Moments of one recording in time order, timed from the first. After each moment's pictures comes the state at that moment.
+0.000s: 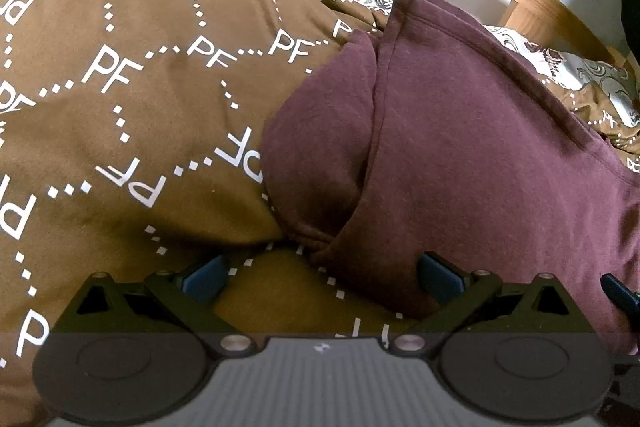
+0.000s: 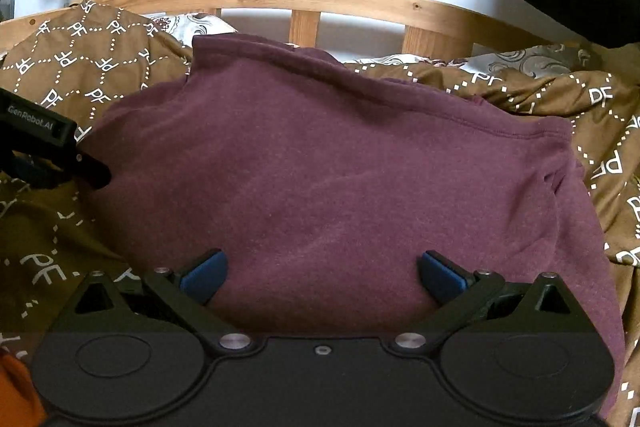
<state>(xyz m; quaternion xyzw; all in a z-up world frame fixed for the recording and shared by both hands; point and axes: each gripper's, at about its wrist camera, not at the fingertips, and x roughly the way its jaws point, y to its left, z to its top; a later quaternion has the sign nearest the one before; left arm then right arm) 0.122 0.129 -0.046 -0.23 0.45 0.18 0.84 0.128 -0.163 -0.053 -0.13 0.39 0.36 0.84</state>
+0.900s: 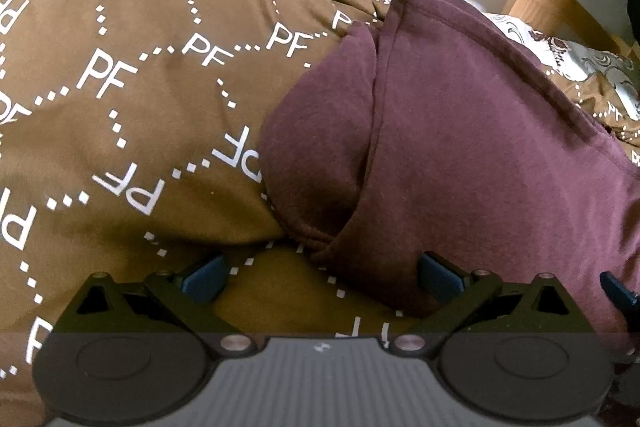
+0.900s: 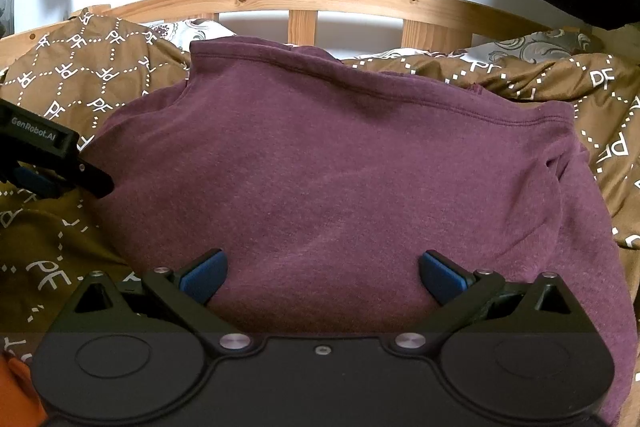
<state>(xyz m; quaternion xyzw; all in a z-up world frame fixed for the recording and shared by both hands) 0.132 0.135 -0.039 -0.24 0.47 0.18 0.83 0.132 -0.172 -0.055 -0.11 0.40 0.36 0.84</state>
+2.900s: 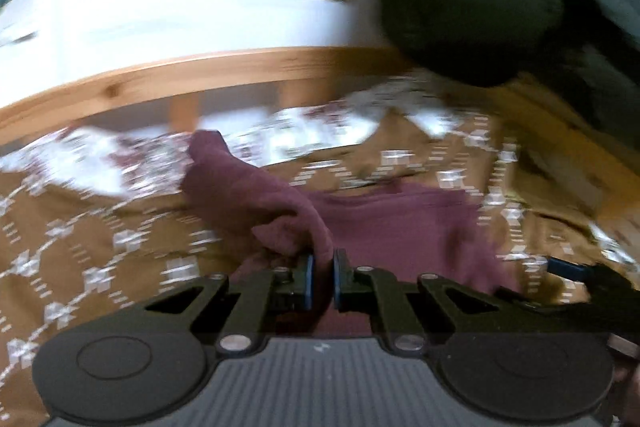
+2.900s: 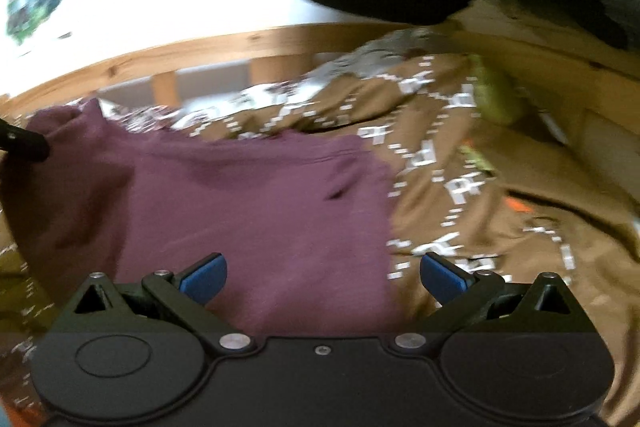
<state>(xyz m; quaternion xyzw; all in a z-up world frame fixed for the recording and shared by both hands) 0.197 0.004 0.096 -0.06 0.37 -0.03 0.93 0.182 -0.263 0.010 -0.05 0.42 0.20 0.88</state>
